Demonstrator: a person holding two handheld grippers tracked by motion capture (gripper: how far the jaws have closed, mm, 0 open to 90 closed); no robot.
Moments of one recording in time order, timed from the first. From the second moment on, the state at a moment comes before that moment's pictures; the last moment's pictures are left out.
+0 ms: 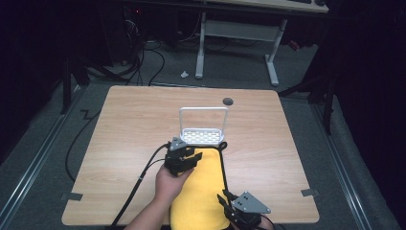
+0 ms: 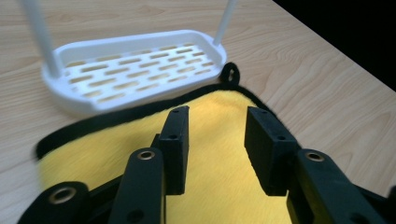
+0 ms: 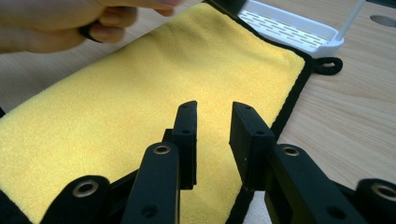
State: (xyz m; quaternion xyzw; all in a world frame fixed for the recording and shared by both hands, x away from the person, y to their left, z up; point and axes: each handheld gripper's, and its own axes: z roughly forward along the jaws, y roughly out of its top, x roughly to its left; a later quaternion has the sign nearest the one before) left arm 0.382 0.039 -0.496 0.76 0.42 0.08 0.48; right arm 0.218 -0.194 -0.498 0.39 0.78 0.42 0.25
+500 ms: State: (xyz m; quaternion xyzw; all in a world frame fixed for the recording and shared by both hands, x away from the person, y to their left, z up) left arm 0.317 0.096 -0.520 0.79 0.39 0.10 0.46; right arm 0.223 -0.193 -0.507 0.39 0.79 0.41 0.24
